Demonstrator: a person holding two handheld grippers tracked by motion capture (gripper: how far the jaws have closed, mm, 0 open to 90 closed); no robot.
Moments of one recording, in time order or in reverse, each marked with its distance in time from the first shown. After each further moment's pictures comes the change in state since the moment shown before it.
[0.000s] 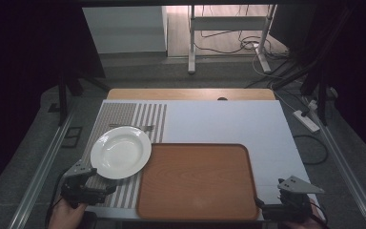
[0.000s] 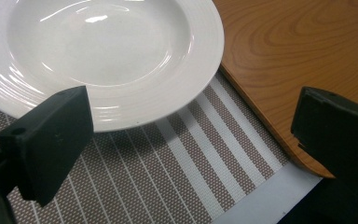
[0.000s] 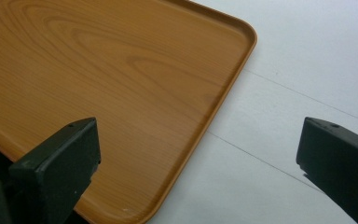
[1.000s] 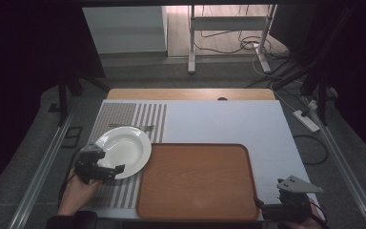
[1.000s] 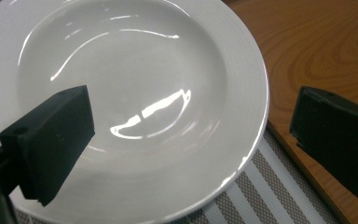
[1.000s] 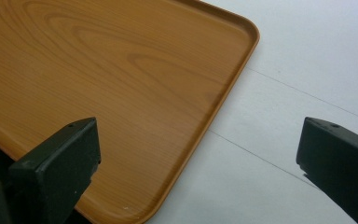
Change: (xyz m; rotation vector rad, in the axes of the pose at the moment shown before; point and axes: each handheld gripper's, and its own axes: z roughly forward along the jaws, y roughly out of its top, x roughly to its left) left arm 0.028 0.046 0.039 0.044 0.027 -0.001; right arm 0.000 0.000 0.001 0.011 0.007 -0.004
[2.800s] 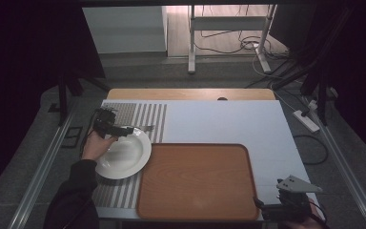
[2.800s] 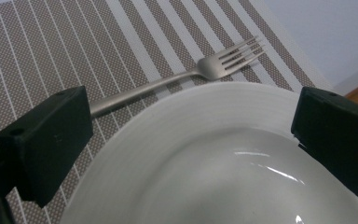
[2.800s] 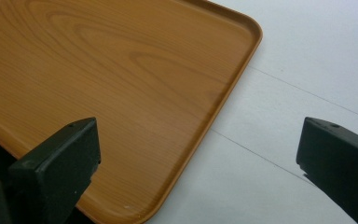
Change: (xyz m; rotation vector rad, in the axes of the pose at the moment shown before) left arm 0.076 0.102 0.079 0.061 0.052 -0.014; right arm 0.000 0.000 0.001 0.005 0.008 -0.002
